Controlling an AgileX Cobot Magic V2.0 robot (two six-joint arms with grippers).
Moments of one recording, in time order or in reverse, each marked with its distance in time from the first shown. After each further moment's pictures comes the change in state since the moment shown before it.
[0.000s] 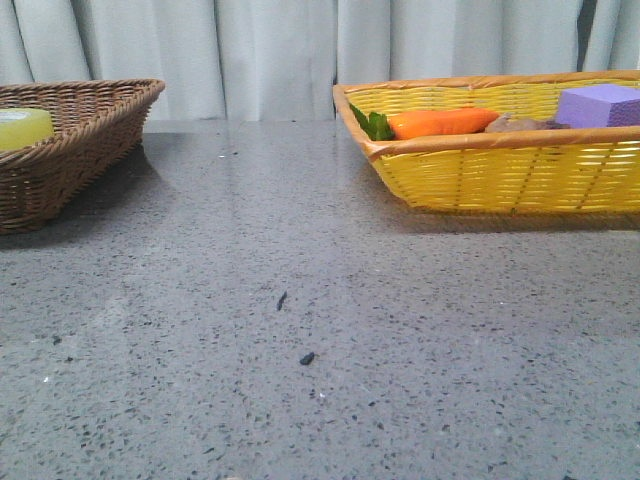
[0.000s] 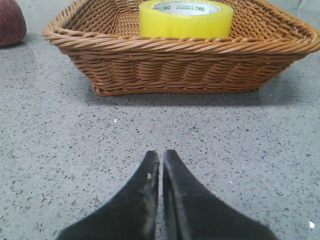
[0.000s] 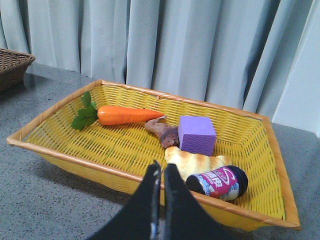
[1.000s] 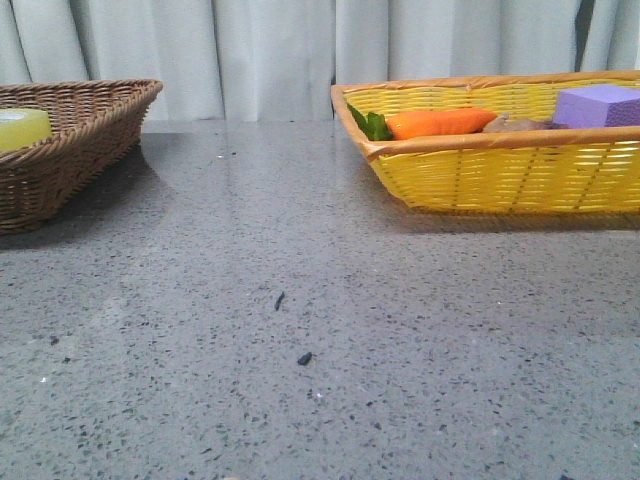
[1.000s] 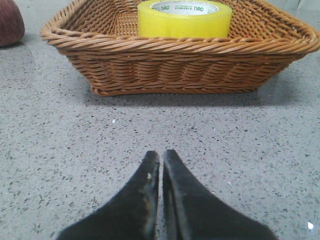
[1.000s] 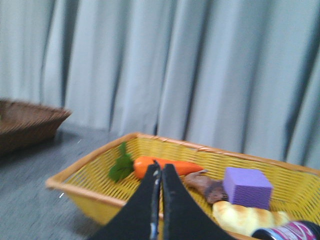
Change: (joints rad) left arm 0.000 0.000 0.000 0.000 0.000 0.000; right arm -0.598 0.000 0.453 0.649 -0.993 -0.459
